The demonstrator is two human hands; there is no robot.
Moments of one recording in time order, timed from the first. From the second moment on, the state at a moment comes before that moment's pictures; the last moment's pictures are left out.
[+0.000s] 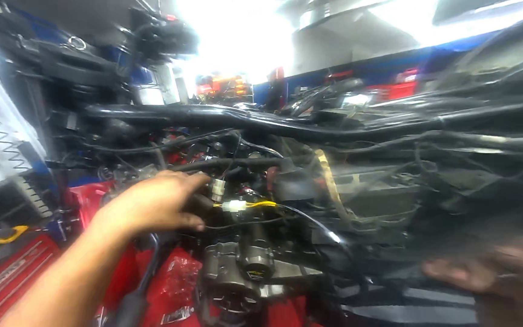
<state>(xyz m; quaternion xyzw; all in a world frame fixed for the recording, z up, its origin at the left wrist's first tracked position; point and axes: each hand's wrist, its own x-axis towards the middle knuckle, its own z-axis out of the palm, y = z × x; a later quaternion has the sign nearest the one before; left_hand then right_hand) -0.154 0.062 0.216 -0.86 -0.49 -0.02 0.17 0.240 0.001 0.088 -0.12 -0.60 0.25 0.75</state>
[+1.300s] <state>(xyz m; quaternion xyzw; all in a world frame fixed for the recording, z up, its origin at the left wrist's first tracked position) -0.072 0.137 0.259 -0.88 -0.15 -0.21 0.40 0.154 0.058 0.136 -0.27 -0.63 0.10 0.73</state>
